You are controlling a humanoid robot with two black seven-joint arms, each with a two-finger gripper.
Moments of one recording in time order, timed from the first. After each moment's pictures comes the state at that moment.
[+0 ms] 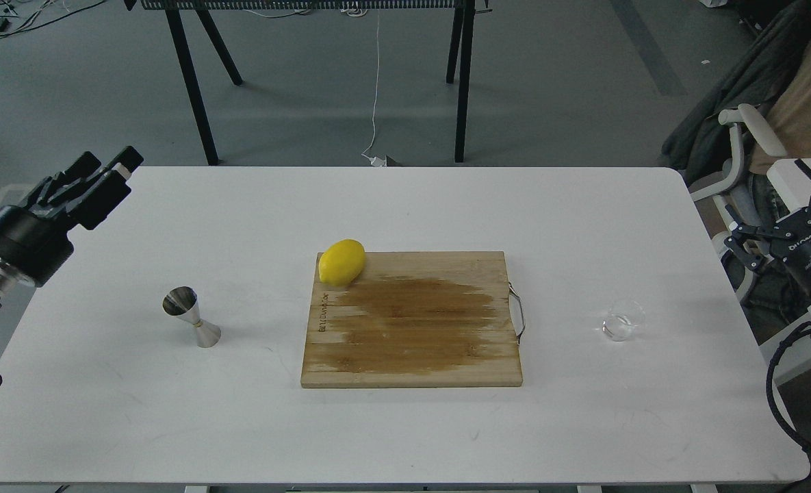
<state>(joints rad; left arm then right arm) -0.41 0.99 -0.51 -1.31 1.25 0.49 -0.49 0.33 -0.69 0.97 0.87 0.21 0.49 0.14</state>
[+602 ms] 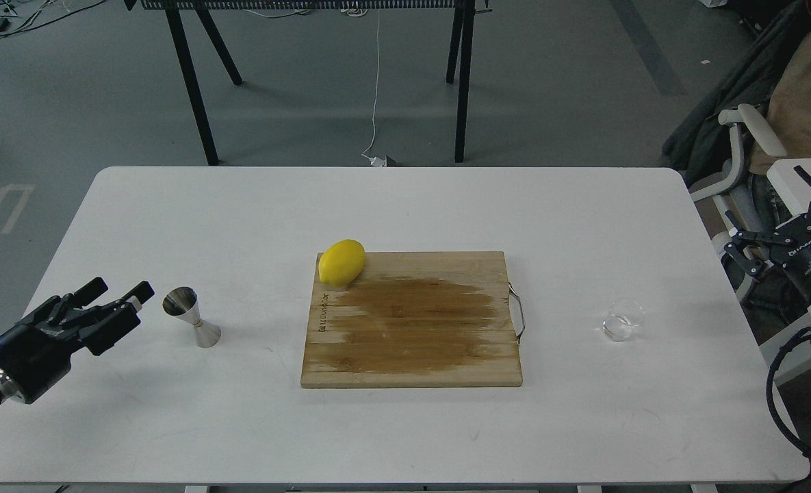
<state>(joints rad) -0.15 0.99 -0.52 -1.25 1.43 0.49 -0.49 0.33 -0.69 0.96 0.87 0.21 0.49 0.14</state>
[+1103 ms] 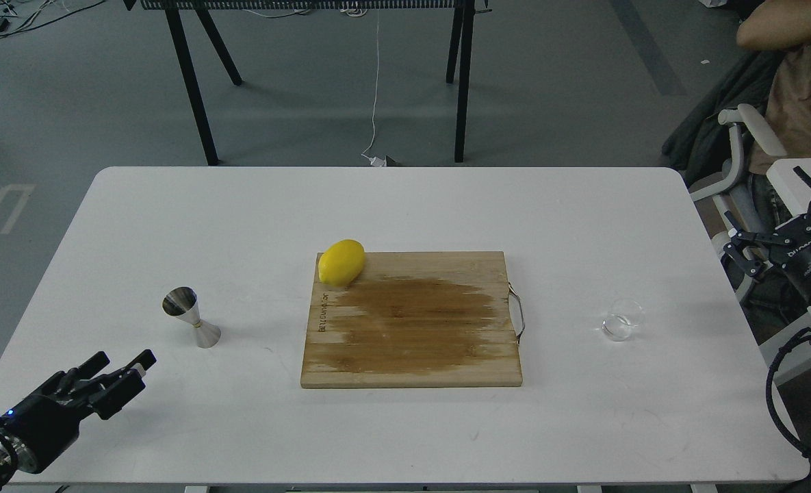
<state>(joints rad) -0.04 0.83 -0.51 -1.12 1.44 0.49 -0.49 0.33 -0.69 0.96 0.87 0.21 0.49 0.14</state>
